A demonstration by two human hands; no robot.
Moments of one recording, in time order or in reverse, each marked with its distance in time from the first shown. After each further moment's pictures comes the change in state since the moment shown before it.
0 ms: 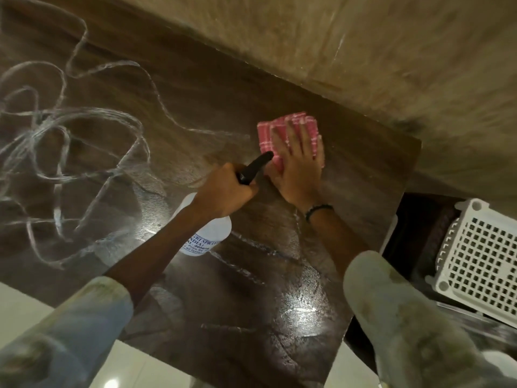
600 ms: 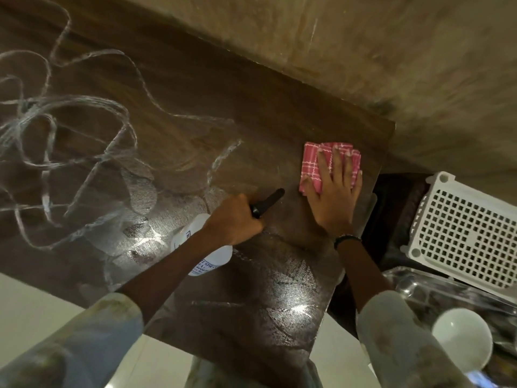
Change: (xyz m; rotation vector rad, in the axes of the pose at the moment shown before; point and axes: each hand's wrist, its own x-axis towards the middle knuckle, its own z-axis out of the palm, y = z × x) left_hand -0.052 -0.014 0.063 0.153 -0.188 0.010; right_hand -0.108 0.065 -0.015 -0.017 0.022 0.326
